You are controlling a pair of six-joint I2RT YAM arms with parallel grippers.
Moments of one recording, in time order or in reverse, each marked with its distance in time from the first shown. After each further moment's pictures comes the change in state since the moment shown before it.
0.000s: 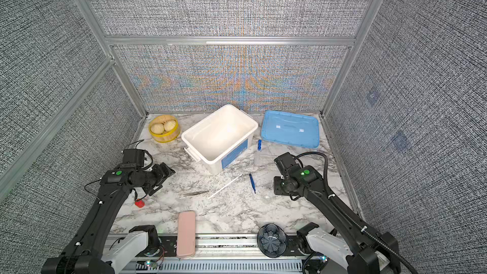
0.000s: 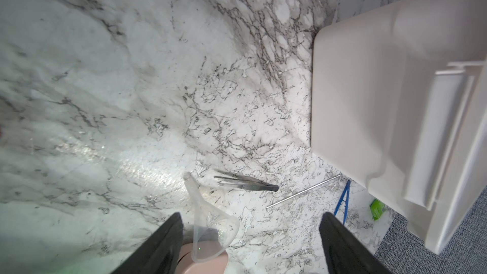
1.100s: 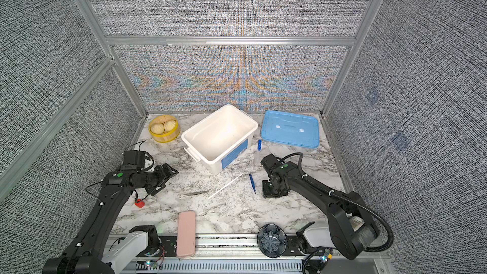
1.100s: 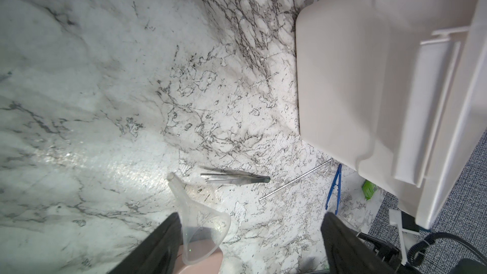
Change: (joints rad) left arm 0.000 -0.027 -0.037 0.027 0.068 0.039; right arm 0.074 0.232 0.003 0.129 -0.072 -0.009
